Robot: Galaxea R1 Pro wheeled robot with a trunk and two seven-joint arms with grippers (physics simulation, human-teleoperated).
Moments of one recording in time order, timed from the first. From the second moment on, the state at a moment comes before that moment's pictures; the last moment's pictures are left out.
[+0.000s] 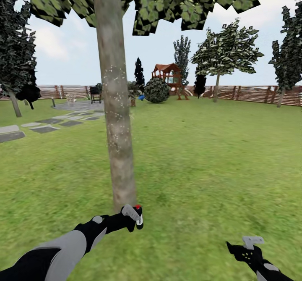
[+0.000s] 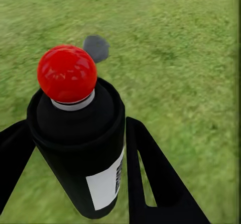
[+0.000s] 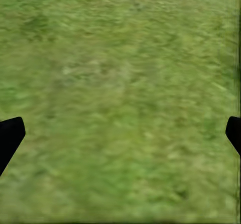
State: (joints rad) left arm -0.83 -0.05 0.05 -0.03 -0.37 -0.37 -0.69; right arm -0.55 -0.27 -0.39 -0.08 0.28 -0.28 0.17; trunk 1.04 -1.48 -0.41
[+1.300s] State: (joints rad) left arm -0.83 -0.11 0.05 -0.03 -0.26 -0.37 -0.68; right arm -0.49 -0.26 -0.39 0.05 0.32 -0.28 0.00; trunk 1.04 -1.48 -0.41
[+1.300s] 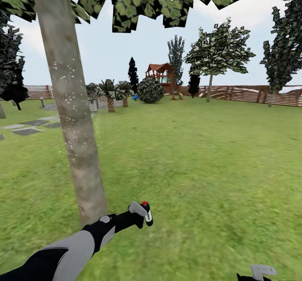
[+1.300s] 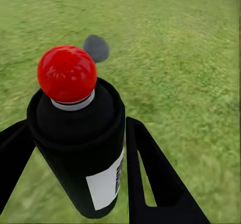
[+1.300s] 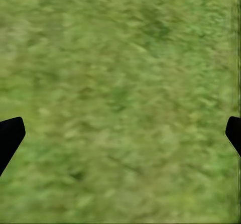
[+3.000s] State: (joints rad) left arm -0.83 -0.14 0.06 -0.04 -0.26 -0.37 -0.61; right arm -0.47 -0.25 -0.39 0.05 0.32 -0.28 0.00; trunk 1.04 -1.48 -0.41
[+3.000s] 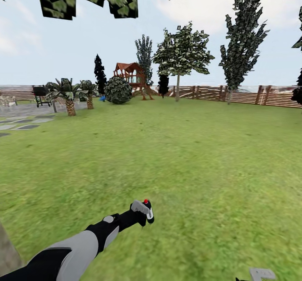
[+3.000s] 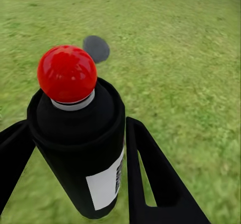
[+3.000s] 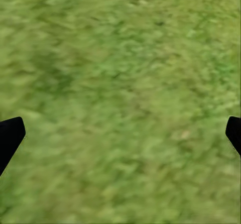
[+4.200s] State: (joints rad) left arm -0.83 -0.14 0.06 -0.04 -0.26 -0.37 -0.58; right arm -0.47 -0.22 -0.39 0.05 0.32 -0.28 0.00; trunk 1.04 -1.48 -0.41
